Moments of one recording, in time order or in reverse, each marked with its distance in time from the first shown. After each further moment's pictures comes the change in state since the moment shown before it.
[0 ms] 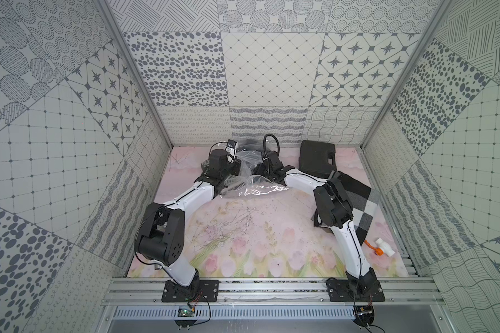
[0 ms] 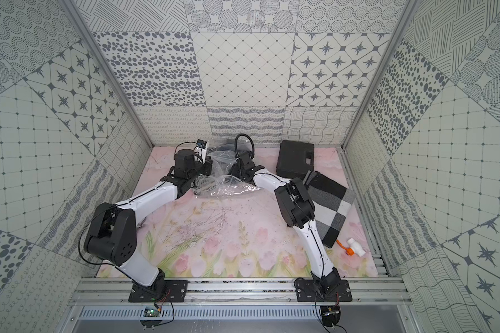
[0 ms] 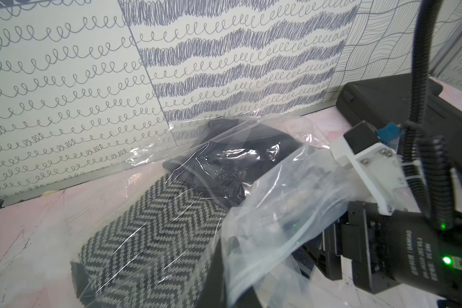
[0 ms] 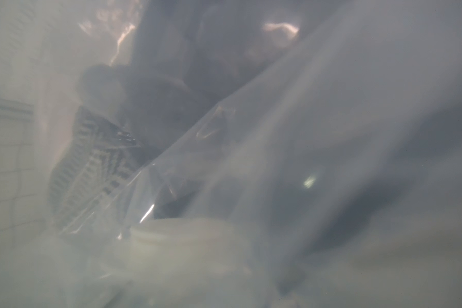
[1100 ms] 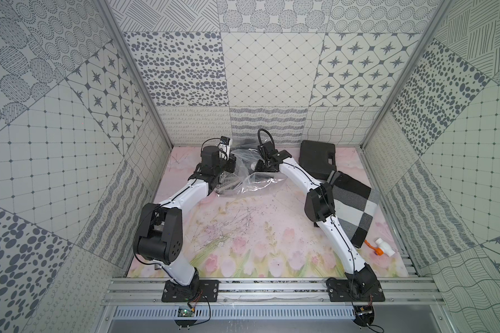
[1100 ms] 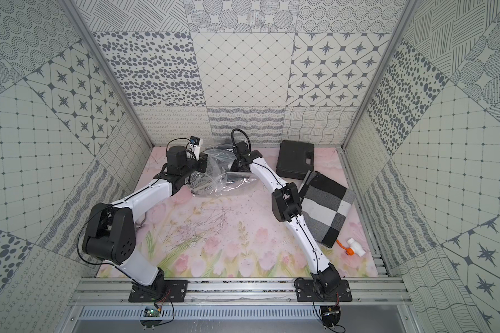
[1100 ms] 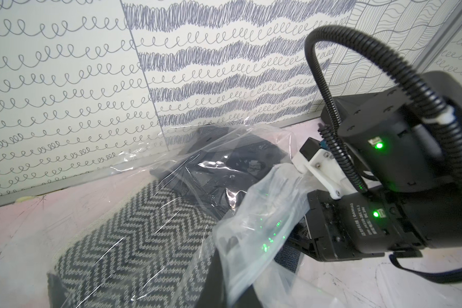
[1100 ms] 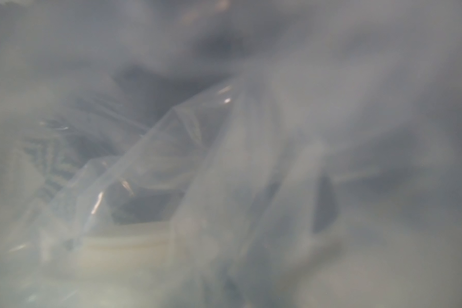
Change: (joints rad) left arm 0.082 -0.006 0.022 -0.018 0.152 -0.038; right arm -0.048 0.383 0.809 -0.727 -0.219 -0.006
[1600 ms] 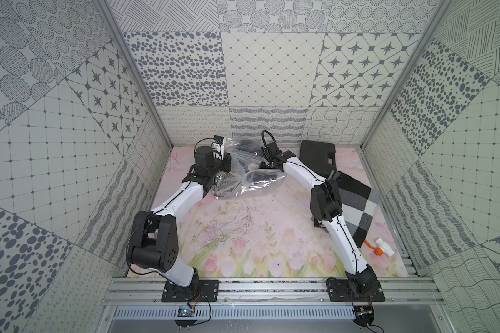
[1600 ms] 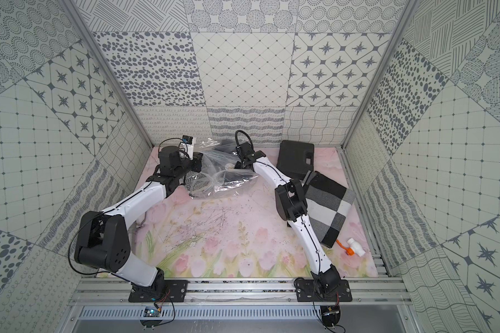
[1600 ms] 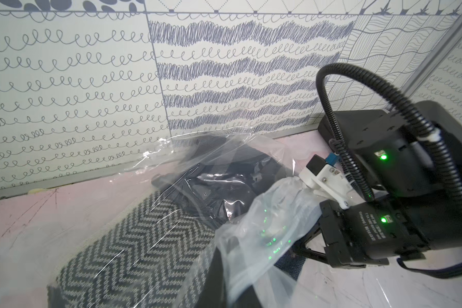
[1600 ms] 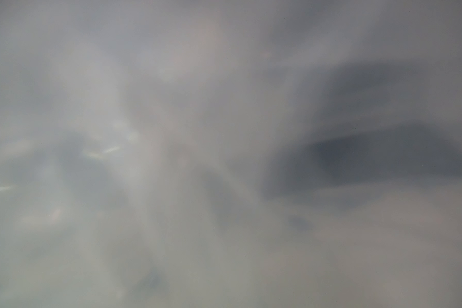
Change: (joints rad) left arm 0.032 -0.084 -0.049 0.001 0.022 -0.054; right arm -0.014 -0.207 -0.364 0.139 -0.064 -0.026
